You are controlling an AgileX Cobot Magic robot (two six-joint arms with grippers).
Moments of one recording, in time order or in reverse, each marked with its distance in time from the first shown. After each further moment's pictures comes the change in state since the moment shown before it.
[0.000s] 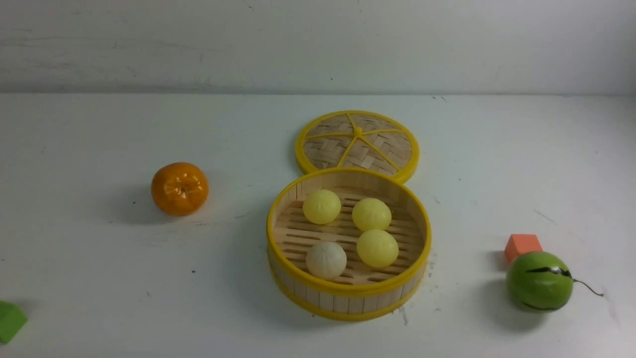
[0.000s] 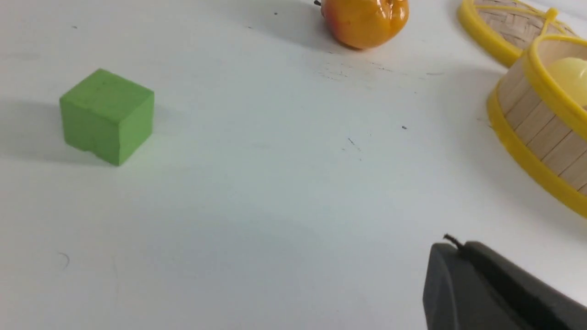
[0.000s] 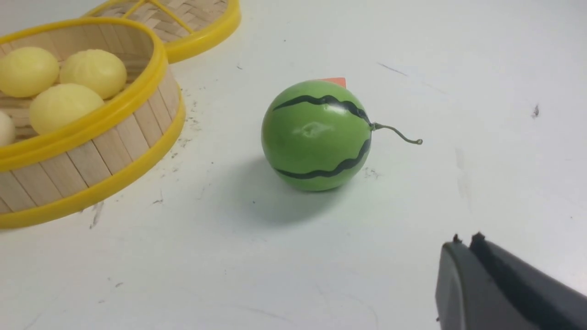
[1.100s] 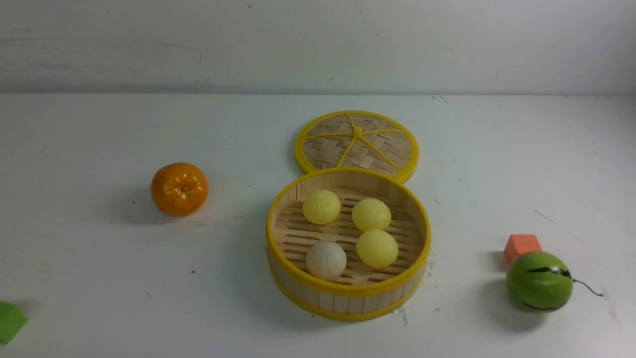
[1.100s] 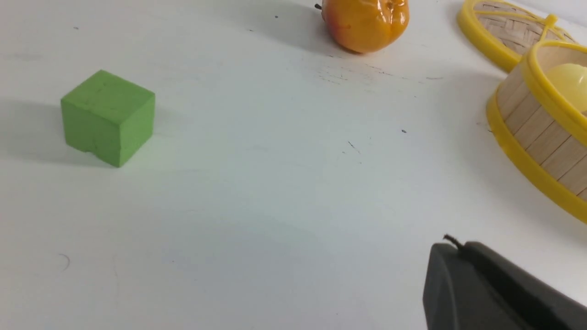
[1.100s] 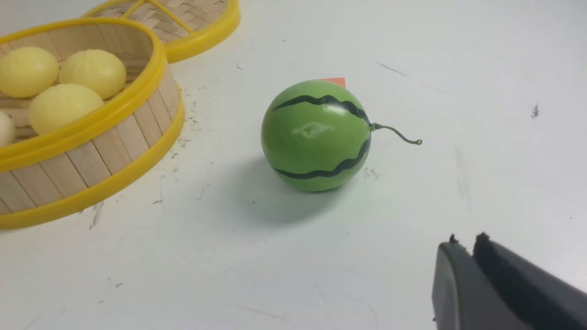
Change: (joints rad) right arm 0.000 0.000 0.000 0.000 0.000 0.000; left arm 0.000 0.000 0.000 0.002 -0.005 -0.006
